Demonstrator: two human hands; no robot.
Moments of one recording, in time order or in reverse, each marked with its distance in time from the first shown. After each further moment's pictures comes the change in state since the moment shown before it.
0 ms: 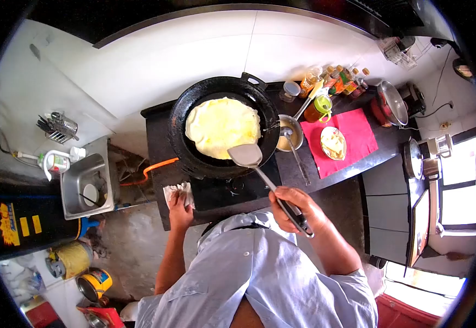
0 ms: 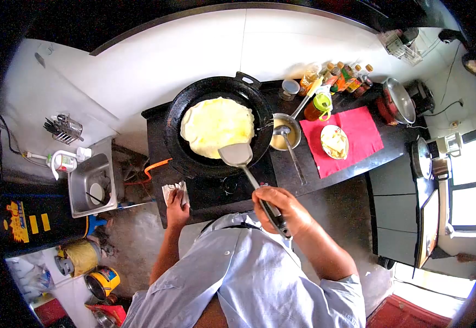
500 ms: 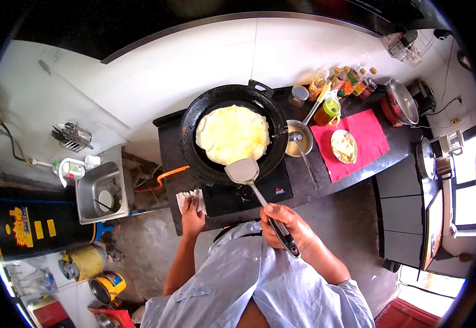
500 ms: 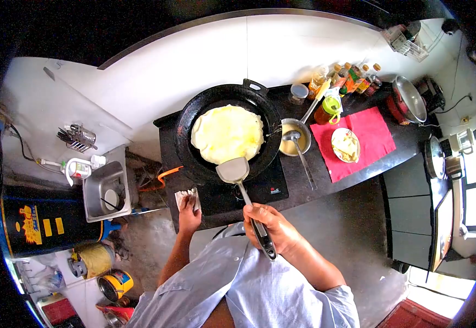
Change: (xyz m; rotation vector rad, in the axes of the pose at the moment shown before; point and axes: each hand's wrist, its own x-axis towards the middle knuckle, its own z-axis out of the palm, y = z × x) left_hand 0.004 0.002 -0.004 0.058 -0.020 0.042; right_hand 0.009 0.034 0.025 0.146 -0.041 0.045
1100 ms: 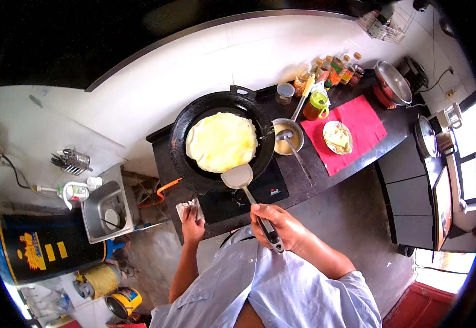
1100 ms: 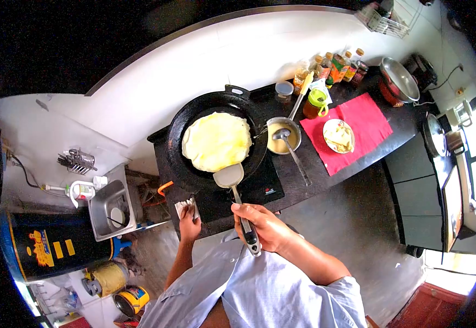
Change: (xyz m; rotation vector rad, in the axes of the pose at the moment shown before) left_hand 0.004 0.004 -0.005 0.008 -0.038 -0.025; right_hand 0.008 0.003 -0.012 0.024 -0.024 -0.032
